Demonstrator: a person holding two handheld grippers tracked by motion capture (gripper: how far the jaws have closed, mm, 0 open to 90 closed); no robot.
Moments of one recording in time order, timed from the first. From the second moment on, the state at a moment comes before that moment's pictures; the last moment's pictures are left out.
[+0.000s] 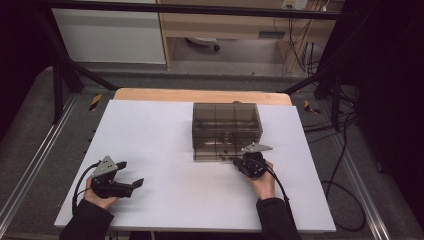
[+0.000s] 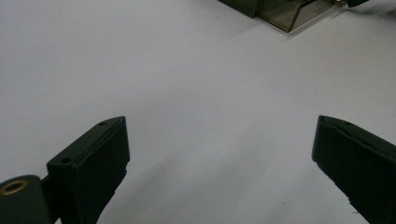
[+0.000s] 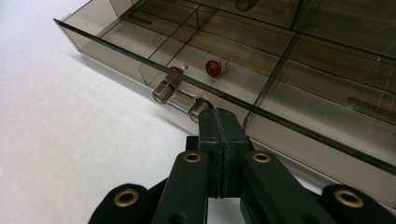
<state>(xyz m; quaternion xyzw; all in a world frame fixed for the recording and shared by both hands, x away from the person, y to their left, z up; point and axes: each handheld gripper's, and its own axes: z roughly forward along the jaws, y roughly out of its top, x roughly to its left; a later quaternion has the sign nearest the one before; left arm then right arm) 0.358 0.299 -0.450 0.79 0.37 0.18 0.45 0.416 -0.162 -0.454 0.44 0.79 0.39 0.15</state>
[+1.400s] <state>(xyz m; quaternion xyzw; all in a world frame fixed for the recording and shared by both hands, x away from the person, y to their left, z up) 0.358 0.299 -0.450 0.79 0.37 0.18 0.45 0.432 -0.161 -0.453 0.45 0.79 0.39 0.17</state>
